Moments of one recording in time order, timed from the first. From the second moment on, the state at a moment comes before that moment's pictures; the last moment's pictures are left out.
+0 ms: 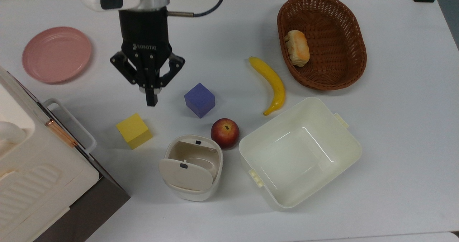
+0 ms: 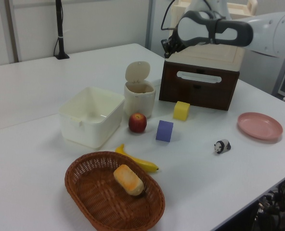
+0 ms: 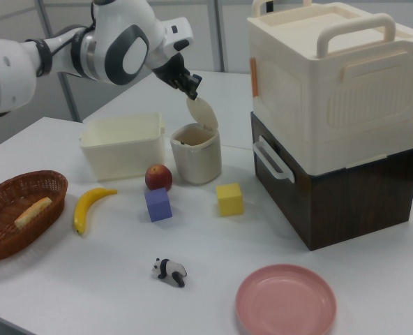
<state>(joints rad) -0.02 0.30 -0.04 -1.50 0.02 2.41 0.05</state>
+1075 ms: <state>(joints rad) -0.02 0.49 -0.01 -1.35 0.02 2.77 0.04</state>
